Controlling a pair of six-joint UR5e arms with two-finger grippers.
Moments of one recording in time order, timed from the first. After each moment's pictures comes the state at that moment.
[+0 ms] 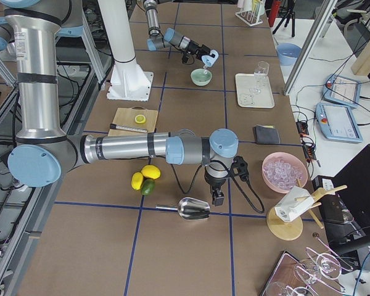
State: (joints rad) left arm -0.27 -2.01 -1.57 -2.55 -0.68 1.14; right arm 1.52 -1.57 1.68 -1.64 2.30 -0.17
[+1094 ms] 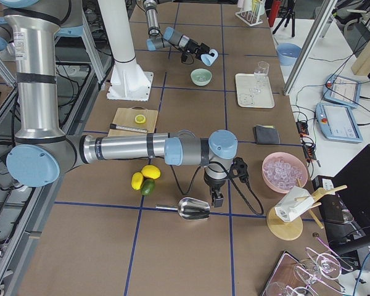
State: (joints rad) left arm -0.27 -2.01 -1.58 -2.68 -0.69 1.13; right arm 1.53 -1.58 1.68 -1.64 2.30 -0.17
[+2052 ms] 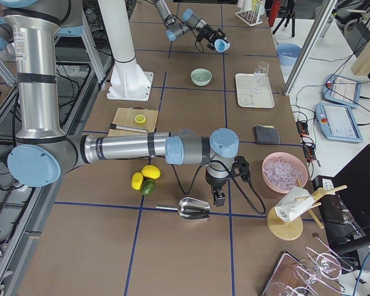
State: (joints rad) left arm -0.59 -1.83 -1.60 -2.79 -1.21 0.59; right arm 1.53 -1.57 1.68 -1.64 2.30 -0.17
